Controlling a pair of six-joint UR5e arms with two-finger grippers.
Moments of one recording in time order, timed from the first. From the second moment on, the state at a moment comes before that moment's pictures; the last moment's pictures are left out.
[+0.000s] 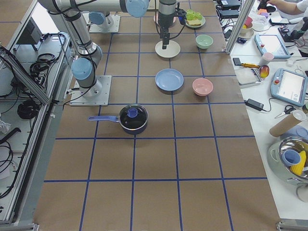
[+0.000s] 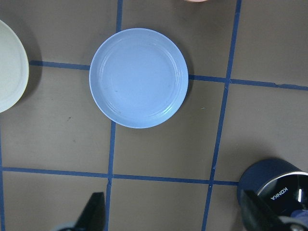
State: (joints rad) left arm -1.61 -1.58 -1.55 -1.55 1.55 0.13; right arm 1.41 -1.62 1.54 -1.46 -1.63 -0.26
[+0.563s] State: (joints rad) left arm -1.61 -1.60 -1.56 -1.55 1.55 0.13; right arm 1.41 -1.62 1.54 -1.46 -1.62 -0.26
